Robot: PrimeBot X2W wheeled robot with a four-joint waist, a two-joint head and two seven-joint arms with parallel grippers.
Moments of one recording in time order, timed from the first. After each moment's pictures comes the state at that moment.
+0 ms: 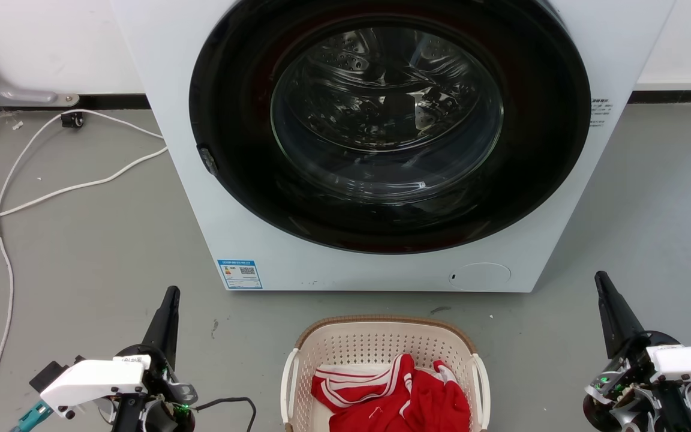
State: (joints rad) left arm -0.10 0.06 0.10 0.25 -1.63 -0.13 0.10; right arm -0.10 -0.06 -0.10 0.24 1.63 0.13 0.10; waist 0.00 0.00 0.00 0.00
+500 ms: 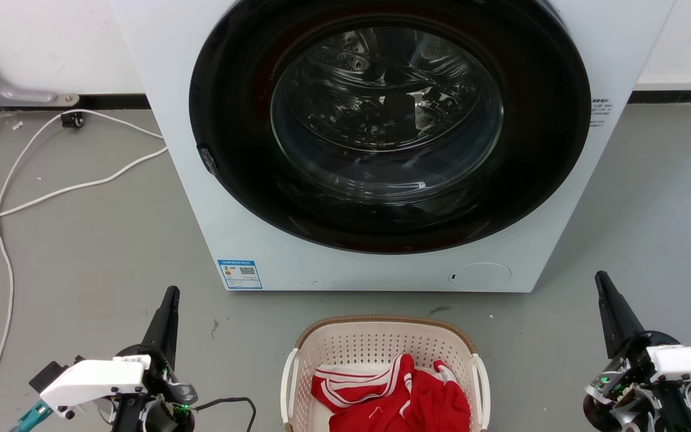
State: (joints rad) left arm -0.10 0.06 0.10 0.25 -1.62 -0.13 0.10; right arm -0.10 -0.06 -0.10 0.24 1.63 0.13 0.10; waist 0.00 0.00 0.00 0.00
